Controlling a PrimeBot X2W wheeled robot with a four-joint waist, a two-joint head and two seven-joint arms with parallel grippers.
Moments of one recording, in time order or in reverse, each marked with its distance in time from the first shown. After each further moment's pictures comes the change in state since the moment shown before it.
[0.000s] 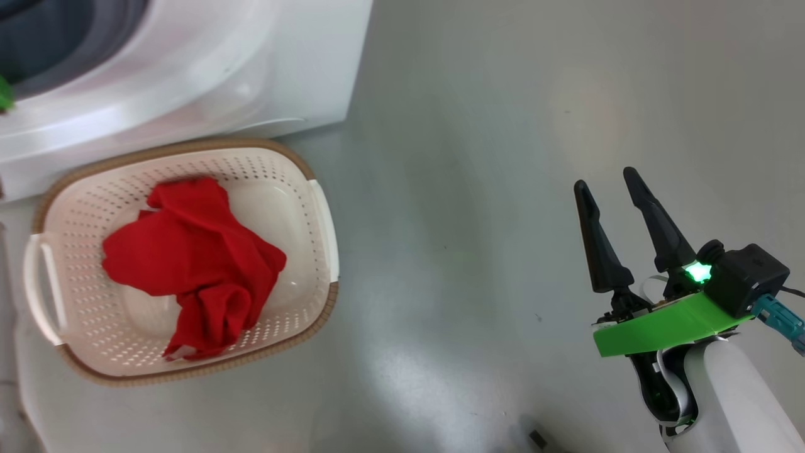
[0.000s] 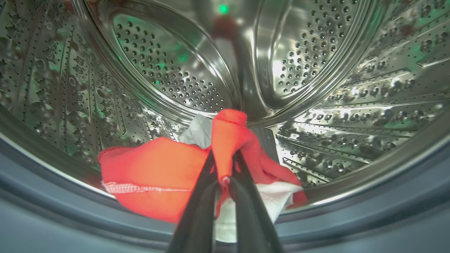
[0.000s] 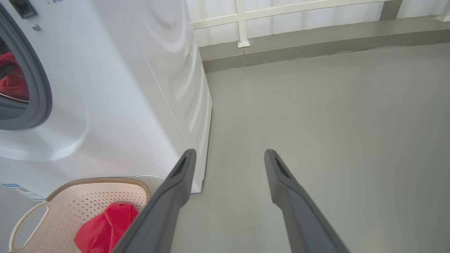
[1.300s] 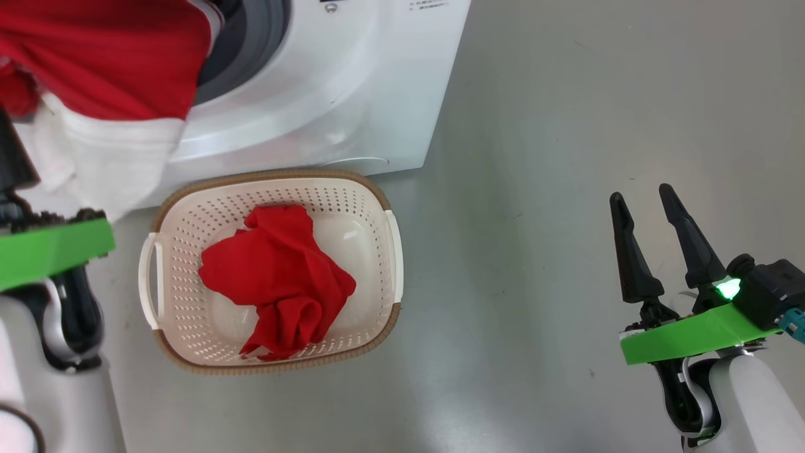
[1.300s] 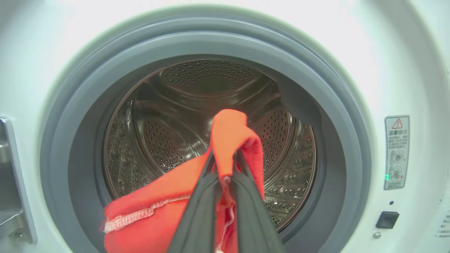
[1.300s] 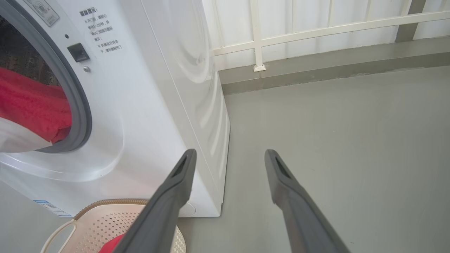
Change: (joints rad) left arm 0.552 -0.259 0.151 -0.833 -0.110 -0.179 0.000; right arm 0.051 -0.010 -0.077 0.009 -0.003 0.000 0.000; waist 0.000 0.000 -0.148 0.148
